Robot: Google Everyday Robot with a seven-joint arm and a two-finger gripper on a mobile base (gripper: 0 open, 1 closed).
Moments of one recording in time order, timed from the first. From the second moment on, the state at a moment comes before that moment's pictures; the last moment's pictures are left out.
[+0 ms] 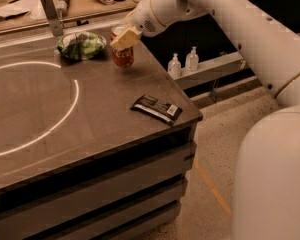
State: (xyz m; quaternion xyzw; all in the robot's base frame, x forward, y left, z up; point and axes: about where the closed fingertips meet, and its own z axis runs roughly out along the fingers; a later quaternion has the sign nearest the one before) arm 0.724 0.075 0.945 -0.60 0.65 0.18 0.43
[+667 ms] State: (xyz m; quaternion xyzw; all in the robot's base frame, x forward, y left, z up) arm 0.743 0.092 0.928 -0.59 0.65 0.19 0.44
